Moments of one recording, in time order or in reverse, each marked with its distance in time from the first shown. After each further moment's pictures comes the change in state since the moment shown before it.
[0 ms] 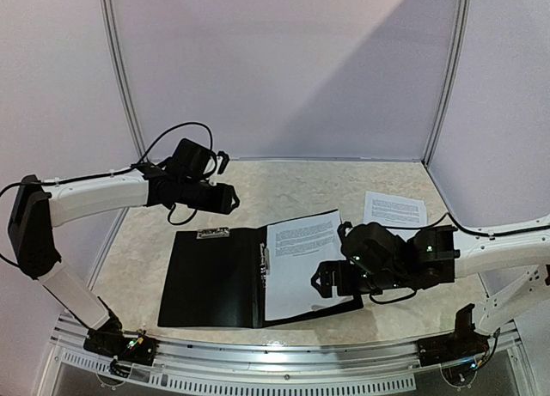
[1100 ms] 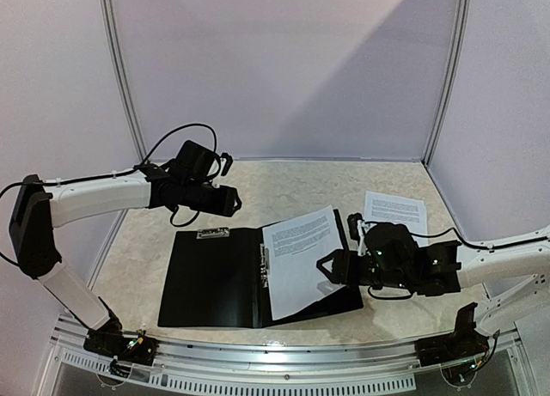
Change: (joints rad) left arm -0.025 0.004 0.000 0.001 -0.033 0.010; right arm -0.099 -0.081 -0.233 0.458 -0.035 -0.045
